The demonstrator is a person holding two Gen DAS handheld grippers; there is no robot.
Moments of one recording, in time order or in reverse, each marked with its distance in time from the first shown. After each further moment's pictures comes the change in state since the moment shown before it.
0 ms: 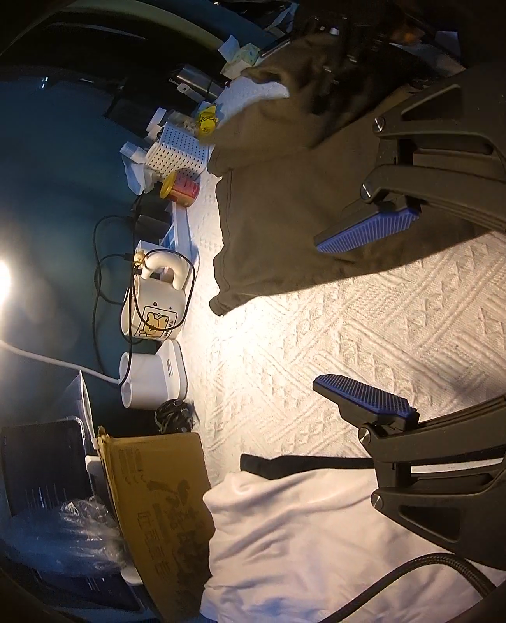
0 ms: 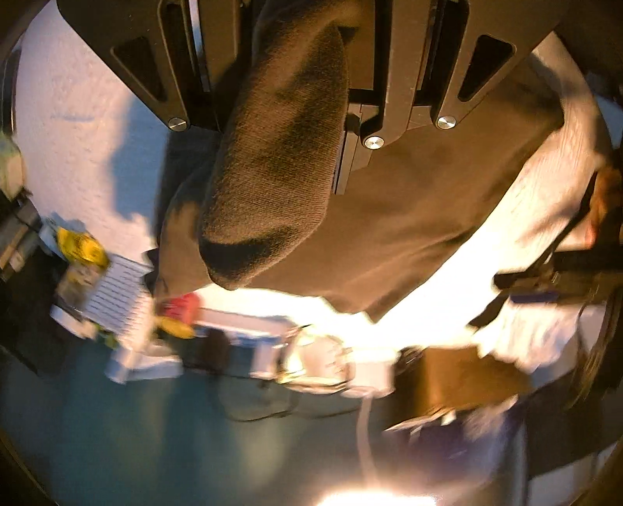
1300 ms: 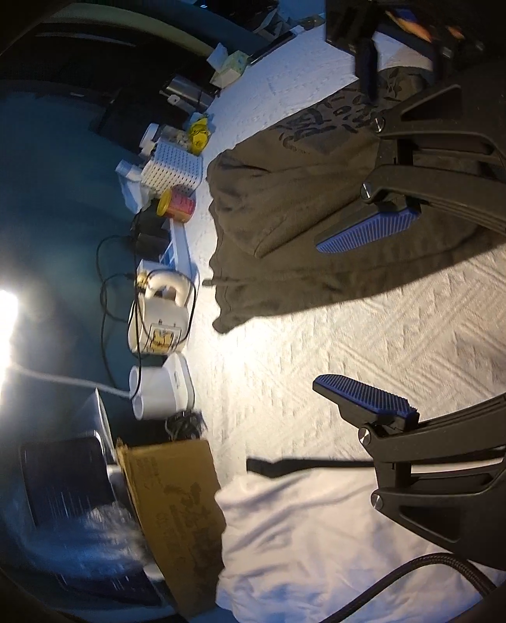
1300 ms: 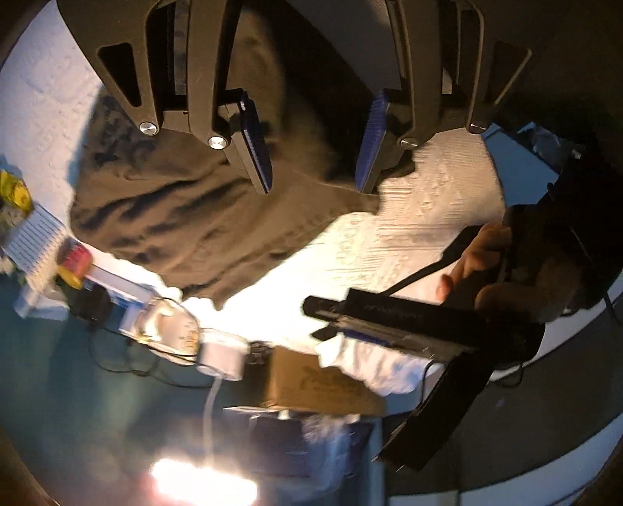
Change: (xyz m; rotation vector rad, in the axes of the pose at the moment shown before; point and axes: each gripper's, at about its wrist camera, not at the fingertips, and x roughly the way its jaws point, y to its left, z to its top) left arm -0.016 -0.026 -0.001 0.057 0.011 0.003; right arm -0.063 0.078 -0.021 -0.190 -0.049 0.293
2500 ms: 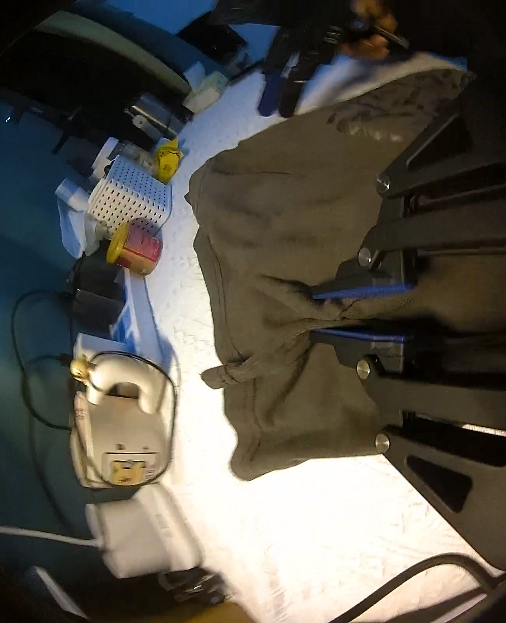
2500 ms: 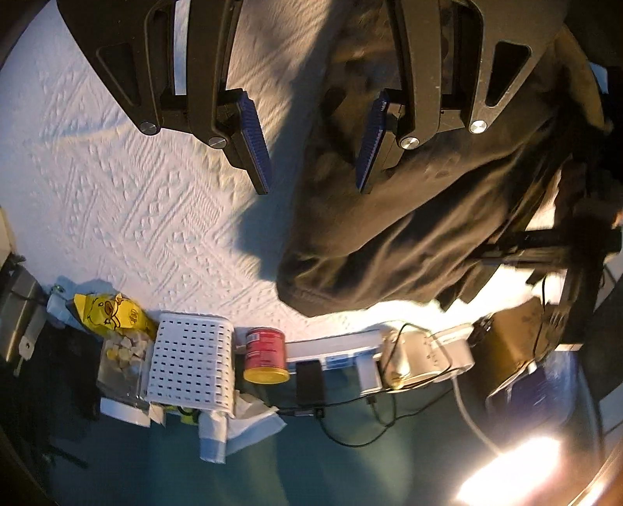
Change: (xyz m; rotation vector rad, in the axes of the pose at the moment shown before) left arm 0.137 -0.037 0.053 0.100 0.160 -0.233; right arm 0.021 -0.227 -0.043 0.466 0.020 -0.269
